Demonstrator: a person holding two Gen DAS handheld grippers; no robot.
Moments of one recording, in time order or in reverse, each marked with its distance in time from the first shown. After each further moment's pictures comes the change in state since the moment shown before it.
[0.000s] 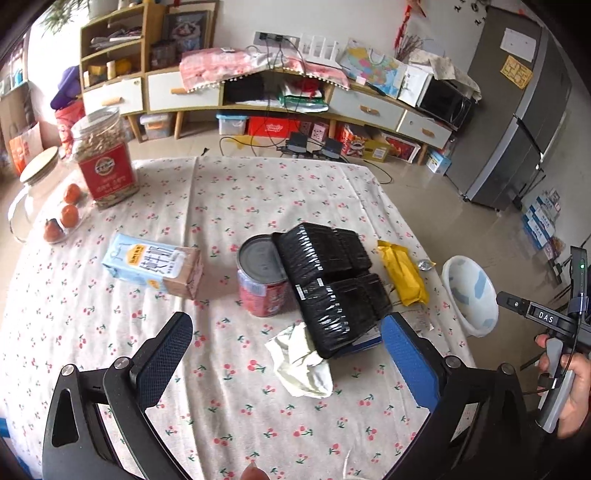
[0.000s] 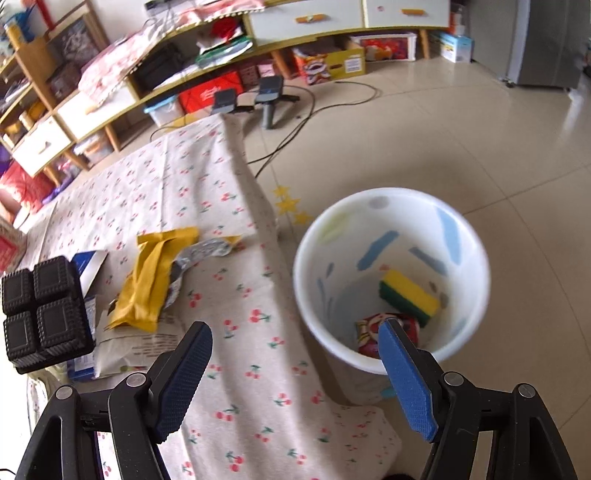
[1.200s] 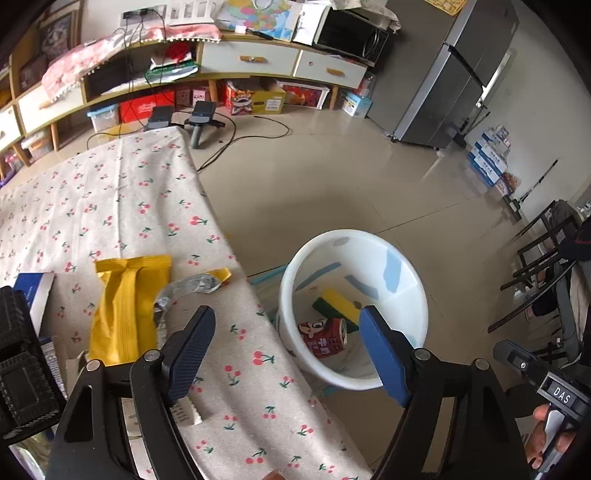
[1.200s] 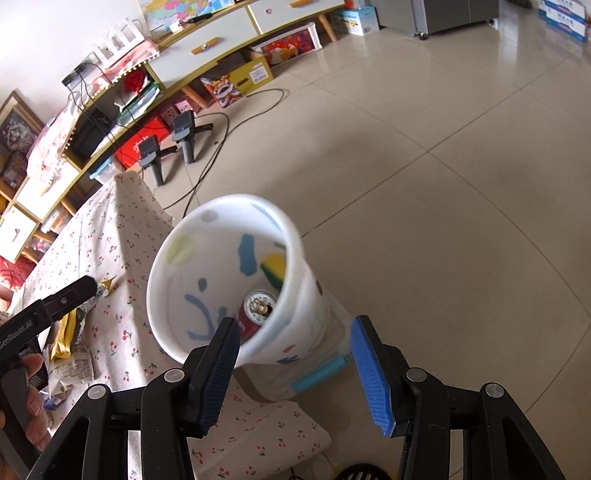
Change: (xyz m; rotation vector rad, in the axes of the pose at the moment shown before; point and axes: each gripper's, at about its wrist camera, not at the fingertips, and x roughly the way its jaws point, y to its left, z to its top) left arm 0.133 -0.276 0.016 0.223 0.148 -0.210; right arm -0.043 -0.182 -0.032 0.294 -0.038 0.000
